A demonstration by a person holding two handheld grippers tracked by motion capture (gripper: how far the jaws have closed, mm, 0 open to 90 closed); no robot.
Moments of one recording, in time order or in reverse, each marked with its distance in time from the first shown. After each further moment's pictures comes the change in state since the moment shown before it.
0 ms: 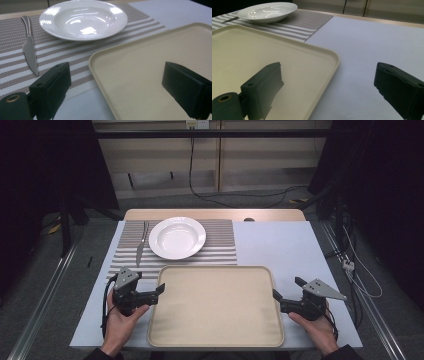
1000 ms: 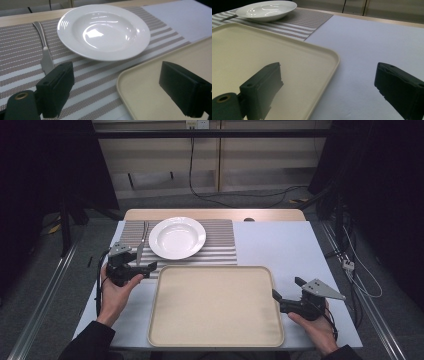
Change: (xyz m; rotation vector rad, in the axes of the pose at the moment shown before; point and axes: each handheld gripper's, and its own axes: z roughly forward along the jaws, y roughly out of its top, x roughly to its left) left arm 0.056 0.048 0.026 0.047 -0.011 -0.050; right arm 0.001 0.000 0.001 0.008 -0.008 -0.004
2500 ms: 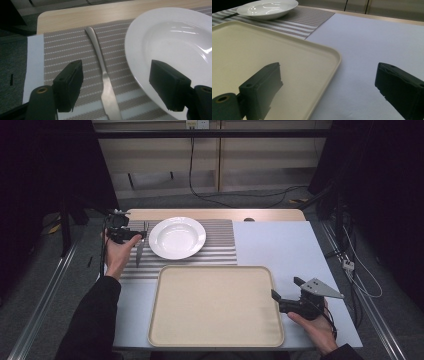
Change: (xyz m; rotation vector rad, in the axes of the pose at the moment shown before) left arm 0.094 0.065 0.088 0.192 0.217 -0.081; right arm -0.002 -0.001 0.004 0.011 0.015 0.000
